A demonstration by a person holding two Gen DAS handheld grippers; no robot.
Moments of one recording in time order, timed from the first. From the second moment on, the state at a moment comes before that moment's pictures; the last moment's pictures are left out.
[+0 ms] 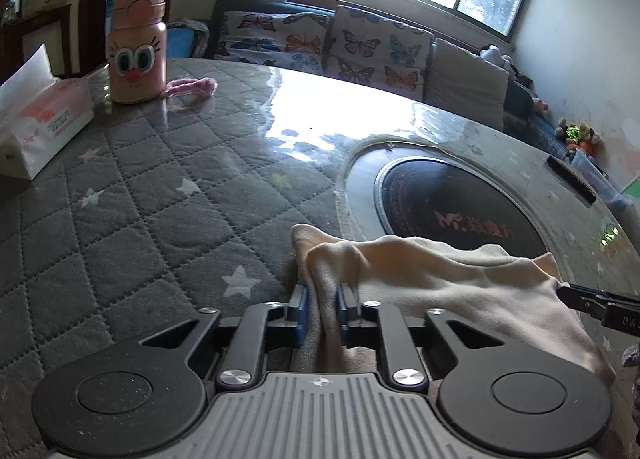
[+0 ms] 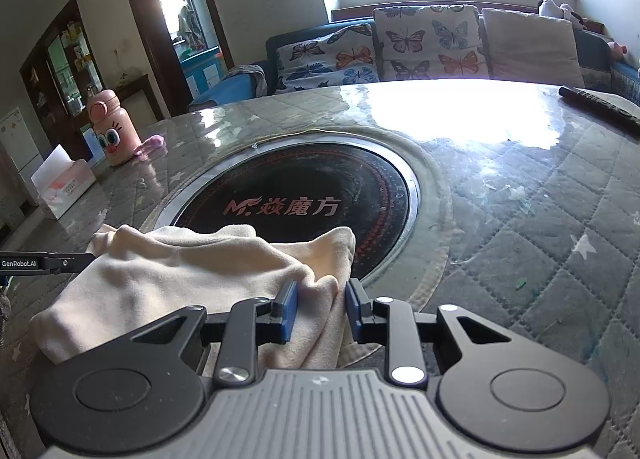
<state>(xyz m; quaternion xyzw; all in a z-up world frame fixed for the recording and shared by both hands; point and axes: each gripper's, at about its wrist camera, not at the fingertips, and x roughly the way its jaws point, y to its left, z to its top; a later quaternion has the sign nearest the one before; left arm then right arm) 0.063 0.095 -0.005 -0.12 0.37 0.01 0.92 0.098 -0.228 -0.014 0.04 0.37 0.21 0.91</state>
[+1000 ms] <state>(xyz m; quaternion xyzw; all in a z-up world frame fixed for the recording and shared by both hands) 0.034 0.097 0.027 -0.12 0.32 0.00 0.94 0.091 -0.220 0.022 0.05 0.33 0.24 0.91</state>
